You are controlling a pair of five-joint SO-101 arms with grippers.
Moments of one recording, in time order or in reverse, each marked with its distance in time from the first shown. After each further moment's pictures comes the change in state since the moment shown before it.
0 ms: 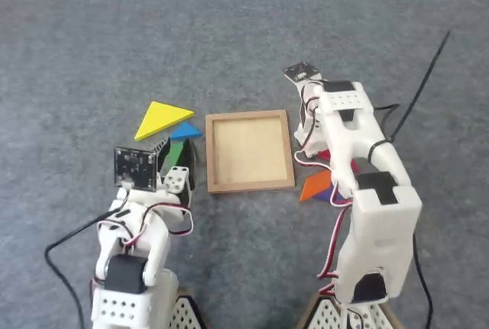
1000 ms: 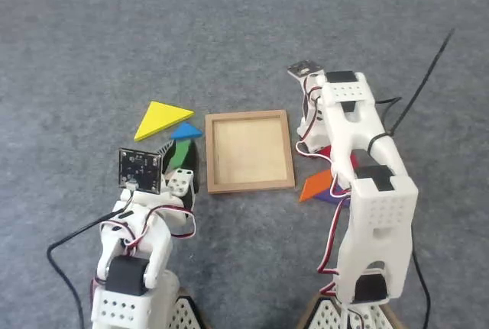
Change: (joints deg) left arm 2.0 -0.2 0.3 1.4 -0.2; right arm 1.6 6.1 -9.7 7.8 0.0
